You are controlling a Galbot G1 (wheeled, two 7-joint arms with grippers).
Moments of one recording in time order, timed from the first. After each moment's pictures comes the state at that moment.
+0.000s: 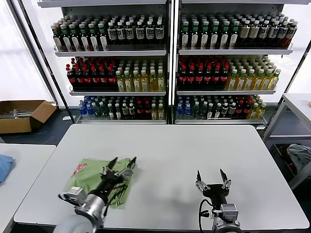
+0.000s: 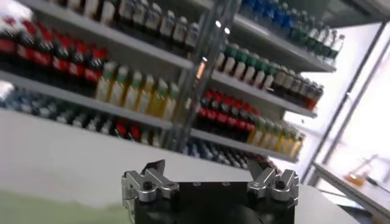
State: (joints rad) left arm 1.42 -1.33 -0.52 -2.17 -0.56 0.40 0.04; right arm -1.49 1.27 0.31 2.15 0.16 -0.32 0.34
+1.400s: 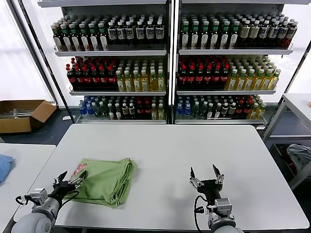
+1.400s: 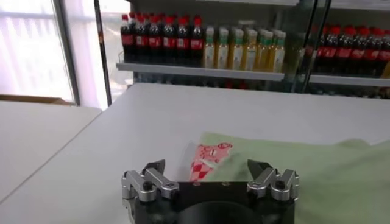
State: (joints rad) left arm 1.40 -1.13 -0.76 -1.78 -0.51 0.38 0.13; right arm -1.45 1.23 0.27 2.14 0.17 -0.33 0.33
